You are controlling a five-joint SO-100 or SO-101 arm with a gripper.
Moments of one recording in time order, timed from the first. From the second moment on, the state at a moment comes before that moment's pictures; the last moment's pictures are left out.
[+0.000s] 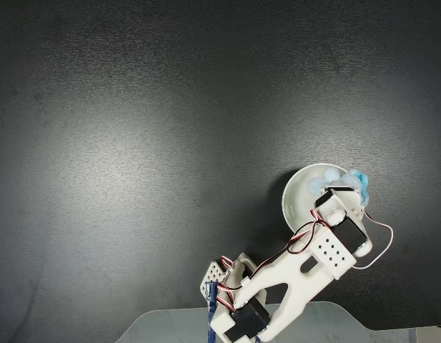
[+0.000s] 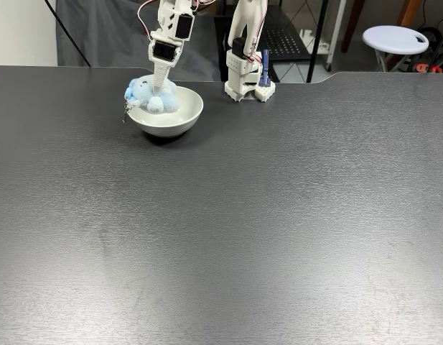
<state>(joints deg) 53.7 108.5 109.2 68.9 -51.2</state>
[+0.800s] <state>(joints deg) 53.2 108.5 116.1 73.2 -51.0</state>
